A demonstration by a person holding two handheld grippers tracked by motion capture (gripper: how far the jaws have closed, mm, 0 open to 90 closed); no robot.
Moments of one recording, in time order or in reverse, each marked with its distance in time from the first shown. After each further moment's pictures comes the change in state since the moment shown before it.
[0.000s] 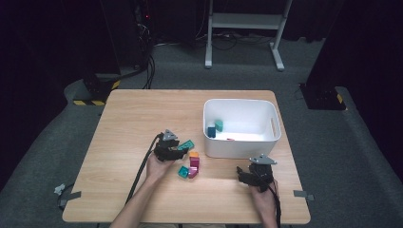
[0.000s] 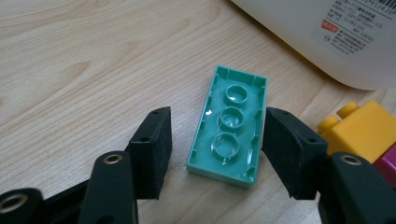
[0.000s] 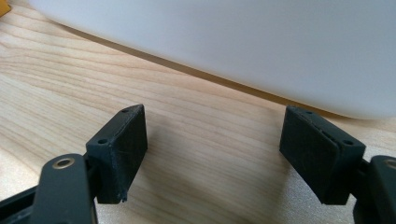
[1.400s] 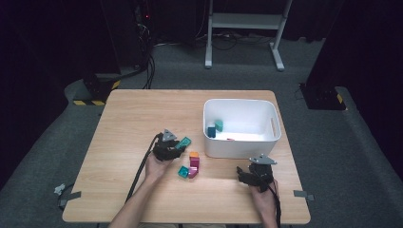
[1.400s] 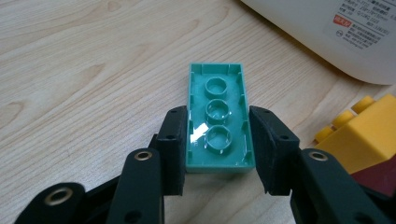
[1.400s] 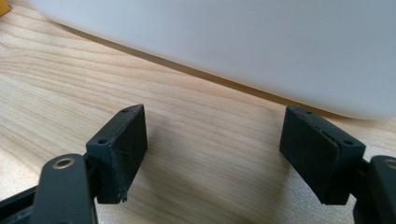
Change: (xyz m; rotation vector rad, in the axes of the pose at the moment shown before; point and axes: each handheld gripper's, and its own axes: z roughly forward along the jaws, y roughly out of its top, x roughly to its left) left arm 0.002 -0.001 -0.002 0.003 0.034 0.037; right arm 0.000 0.000 0.000 0.000 0.000 0.000
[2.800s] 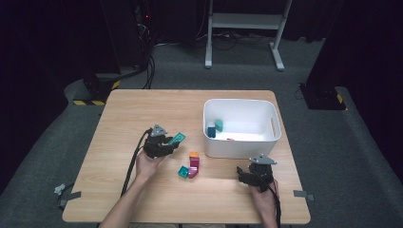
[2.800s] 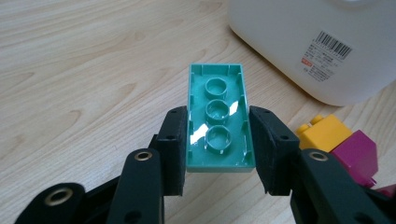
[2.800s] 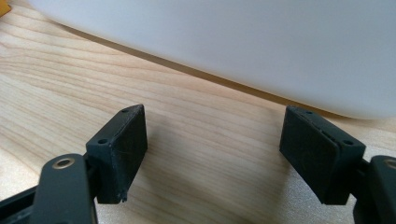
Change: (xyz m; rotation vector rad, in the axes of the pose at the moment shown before) left arm 0.009 0.016 -0.046 -0.036 -0.014 -0.036; right arm 0.000 0.000 0.000 0.000 0.000 -0.001
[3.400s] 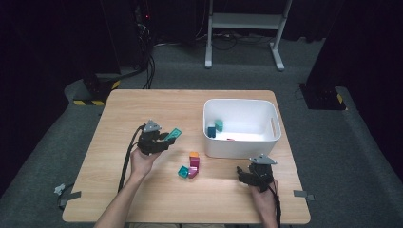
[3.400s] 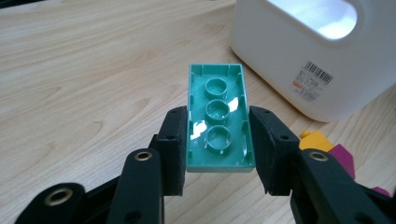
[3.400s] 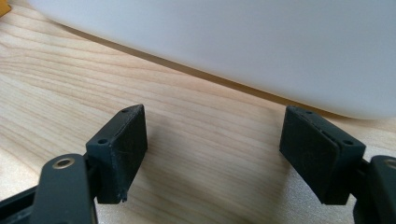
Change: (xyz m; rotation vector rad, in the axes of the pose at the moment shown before) left arm 0.008 0.012 -0.021 -0.034 -0.008 -0.029; right arm 0.000 0.000 0.000 0.000 0.000 0.000
